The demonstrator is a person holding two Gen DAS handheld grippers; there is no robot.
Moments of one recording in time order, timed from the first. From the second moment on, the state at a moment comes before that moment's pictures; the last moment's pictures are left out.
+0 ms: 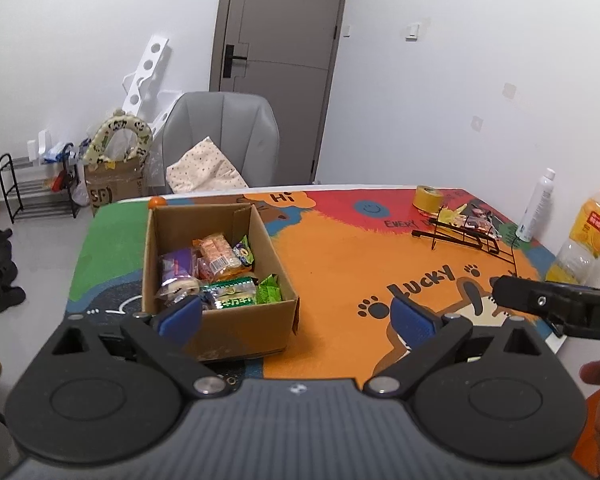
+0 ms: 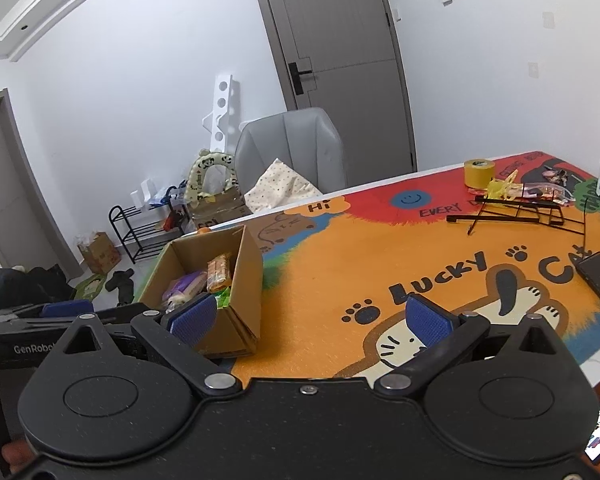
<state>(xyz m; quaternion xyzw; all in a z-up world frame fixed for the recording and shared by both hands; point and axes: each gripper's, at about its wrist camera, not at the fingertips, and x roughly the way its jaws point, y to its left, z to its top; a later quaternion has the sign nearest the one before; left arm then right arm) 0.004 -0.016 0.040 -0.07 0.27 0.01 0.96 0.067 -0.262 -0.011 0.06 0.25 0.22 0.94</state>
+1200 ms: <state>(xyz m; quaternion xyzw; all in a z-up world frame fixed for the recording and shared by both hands) -0.037 -0.001 0.030 -0.06 0.28 -0.01 0.96 0.040 -0.292 -0.026 0.05 0.26 0.20 0.94</state>
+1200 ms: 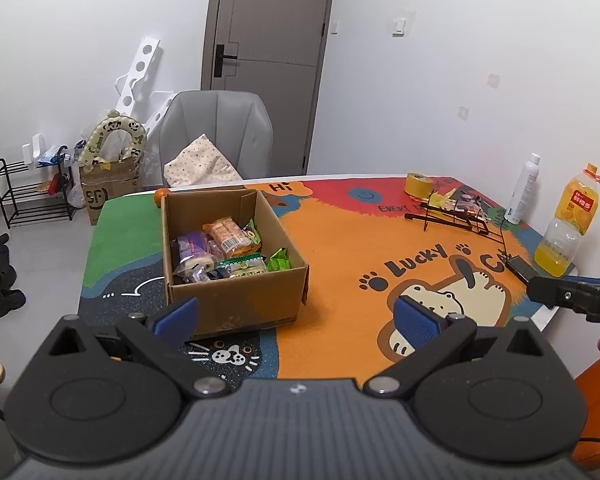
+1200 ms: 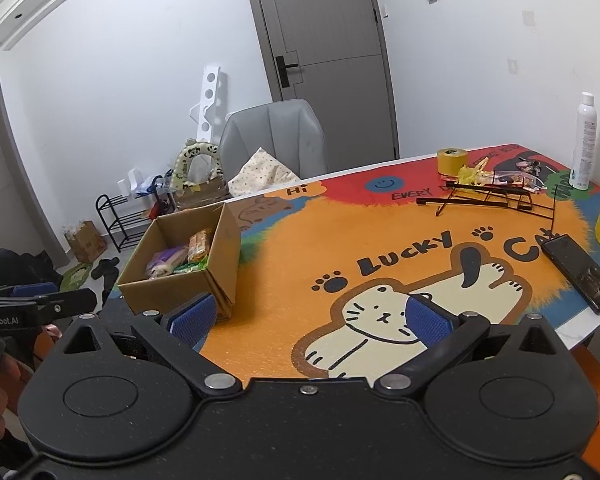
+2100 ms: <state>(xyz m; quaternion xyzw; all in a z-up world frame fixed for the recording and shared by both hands) -0.038 0.008 0.031 -0.06 0.27 0.01 0.96 0.040 -0.283 -0.030 0.04 0.27 0.21 0.94</state>
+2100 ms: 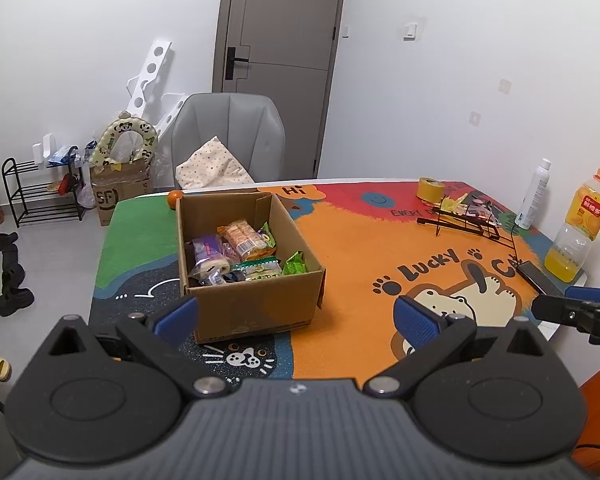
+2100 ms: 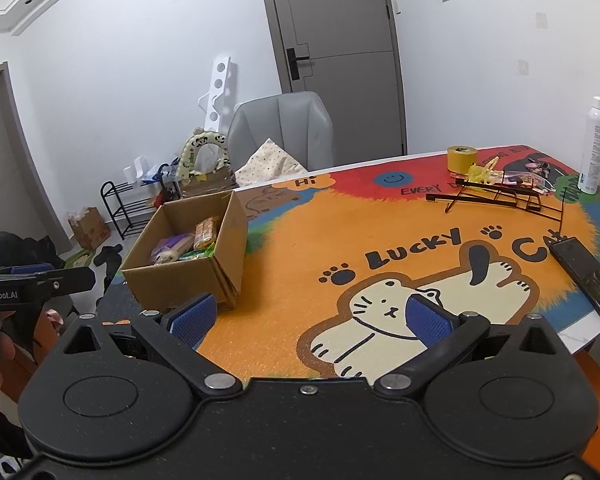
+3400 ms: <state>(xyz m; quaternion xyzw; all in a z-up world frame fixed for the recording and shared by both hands) -0.039 0.010 0.029 -0.06 0.27 0.01 0.96 0.042 -0.280 -0.031 0.03 0.27 0.22 0.94</state>
